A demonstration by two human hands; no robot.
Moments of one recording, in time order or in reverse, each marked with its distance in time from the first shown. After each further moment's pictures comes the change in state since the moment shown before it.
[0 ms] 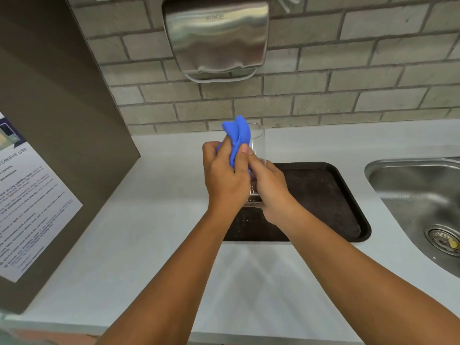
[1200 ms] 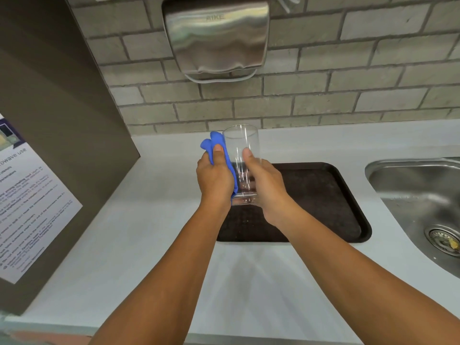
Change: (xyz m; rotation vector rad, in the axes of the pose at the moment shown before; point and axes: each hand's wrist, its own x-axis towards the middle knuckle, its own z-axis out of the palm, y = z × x) left_hand 0.015 -0.012 -0.001 -0.313 0.088 -0.550; right_hand 0.002 0.001 0.001 0.009 -0.043 -0.039
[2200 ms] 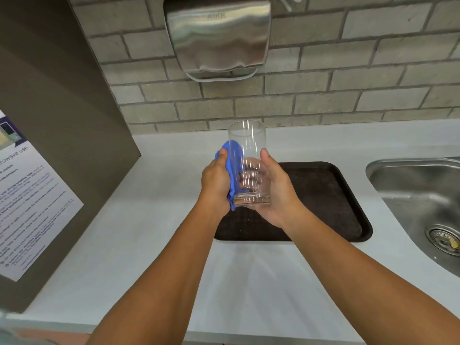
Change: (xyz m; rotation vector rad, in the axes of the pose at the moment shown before) left_hand 0.002 -0.003 -0.008 -0.220 -0.201 -0.387; right_hand -0.002 0.006 -0.016 0.326 -0.215 0.116
